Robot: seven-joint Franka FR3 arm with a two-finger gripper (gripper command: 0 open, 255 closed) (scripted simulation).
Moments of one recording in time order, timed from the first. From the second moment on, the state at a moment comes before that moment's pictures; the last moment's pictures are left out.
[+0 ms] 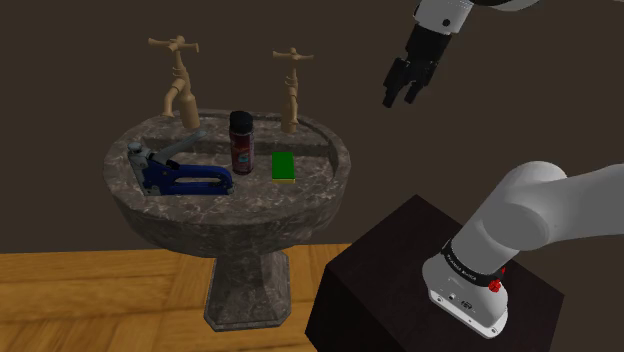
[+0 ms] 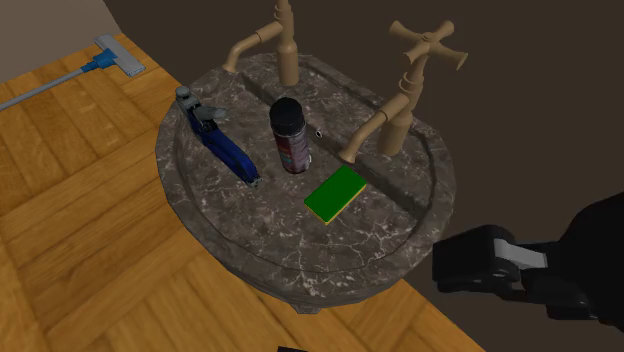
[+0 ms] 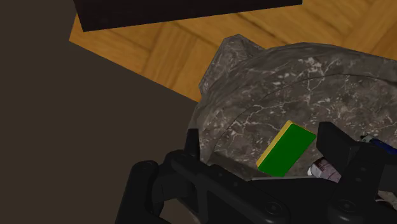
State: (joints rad) arm 0.02 -0.81 0.01 -2.45 0.08 1.72 0.06
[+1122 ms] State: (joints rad) arm 0.05 -0.29 0.21 -2.18 0.16 1.98 0.35
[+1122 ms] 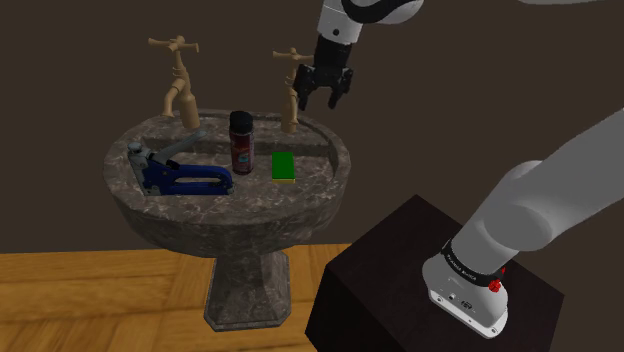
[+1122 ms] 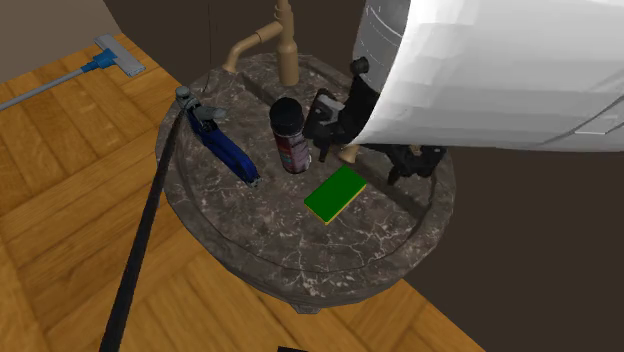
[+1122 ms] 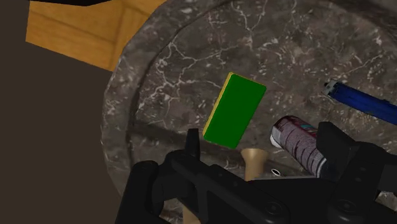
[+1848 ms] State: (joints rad) arm 0.09 0.14 0.29 -1.78 0.07 2.02 0.58
